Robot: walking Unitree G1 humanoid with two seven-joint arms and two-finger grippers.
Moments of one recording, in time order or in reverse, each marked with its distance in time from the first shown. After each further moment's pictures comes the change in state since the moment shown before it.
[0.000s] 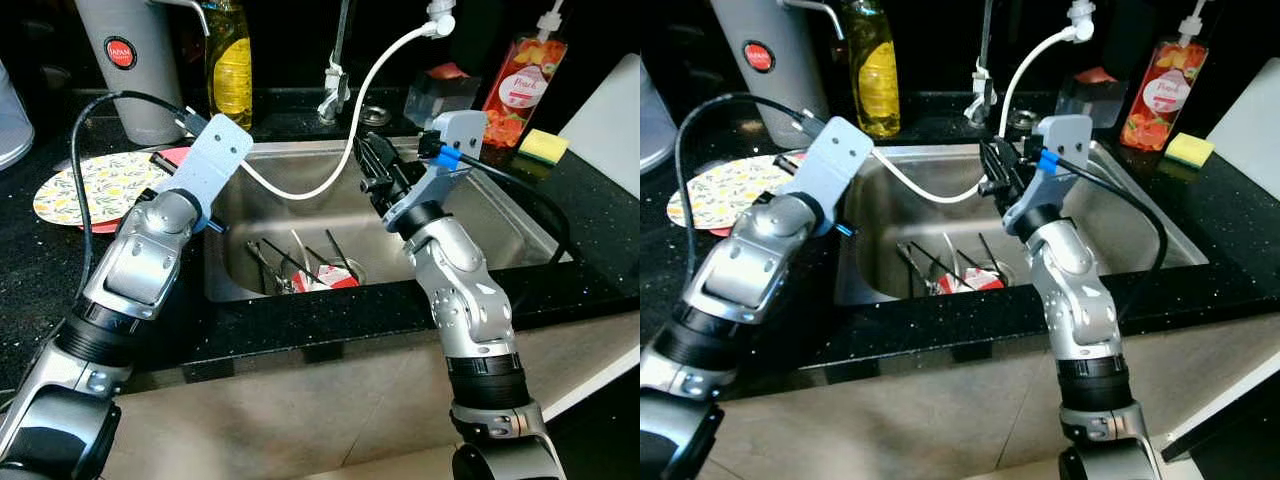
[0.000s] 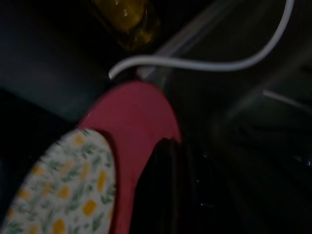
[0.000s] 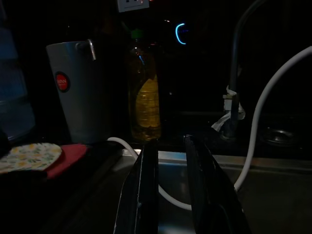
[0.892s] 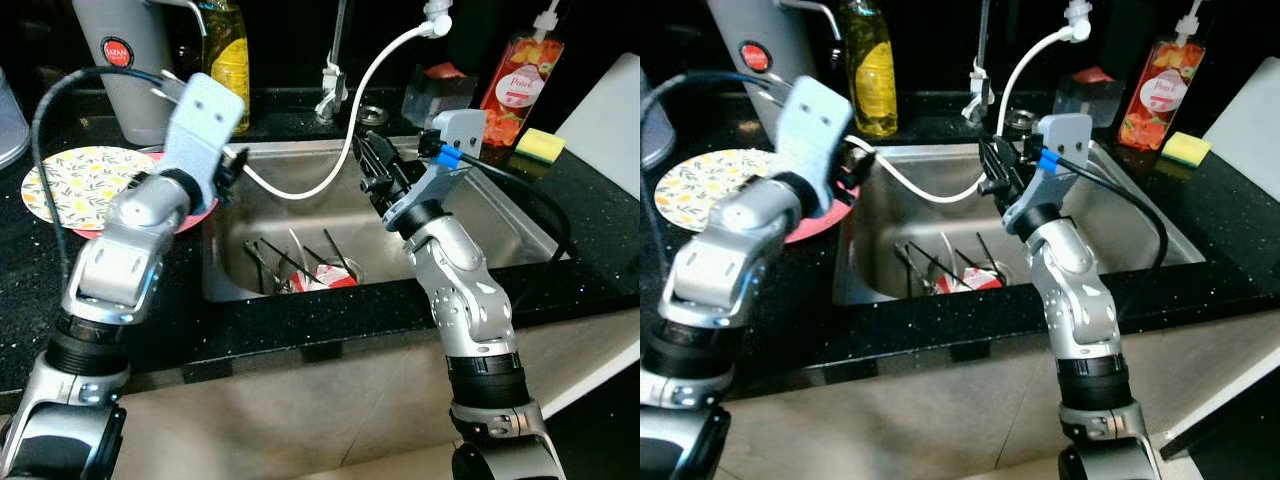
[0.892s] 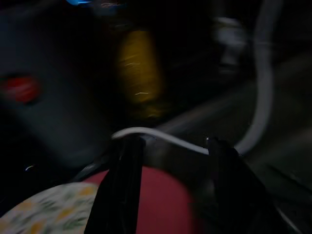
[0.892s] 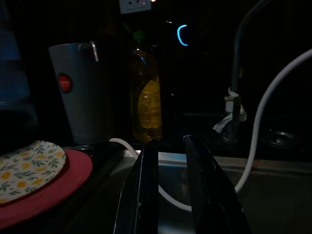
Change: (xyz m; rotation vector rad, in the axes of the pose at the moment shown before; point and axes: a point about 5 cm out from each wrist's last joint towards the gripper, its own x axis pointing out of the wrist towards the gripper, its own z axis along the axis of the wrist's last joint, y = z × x) left arm -0.019 0.042 0.036 -0.309 -0.307 0.151; right arm 0.001 0.000 0.001 0.002 -0.003 0.004
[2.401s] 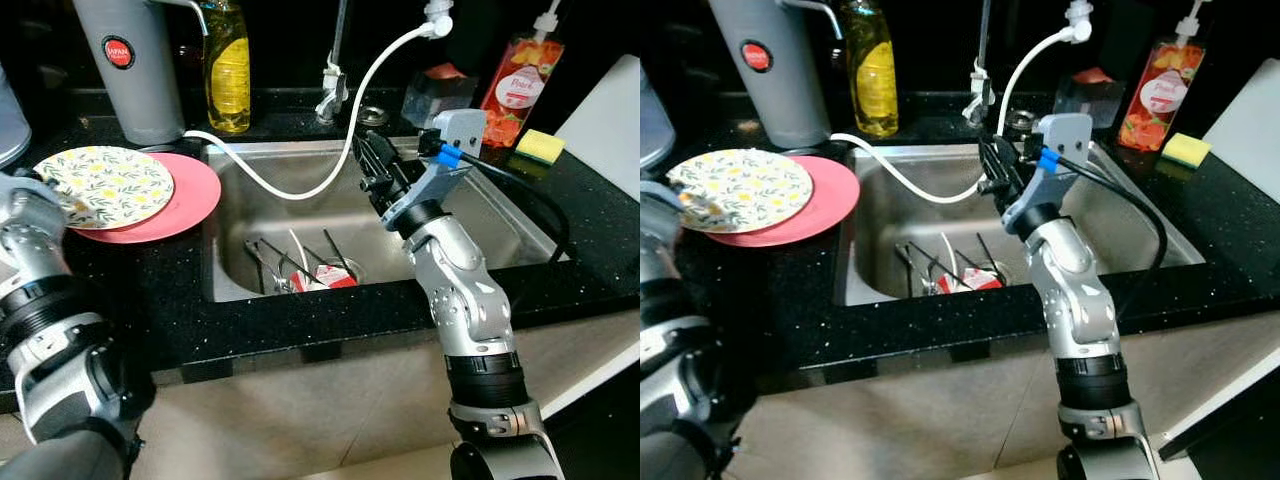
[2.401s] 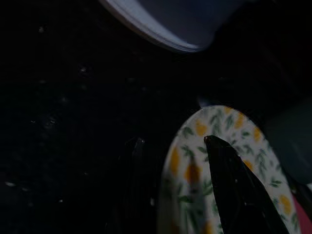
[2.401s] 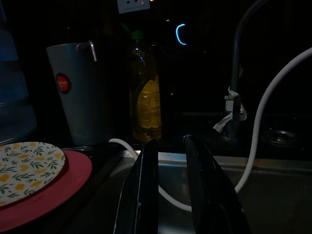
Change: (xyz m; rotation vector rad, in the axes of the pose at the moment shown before) left arm -0.022 0.121 -0.080 -0.967 0.182 0.849; right arm 0.000 -0.001 0.000 0.007 -0.001 -0.005
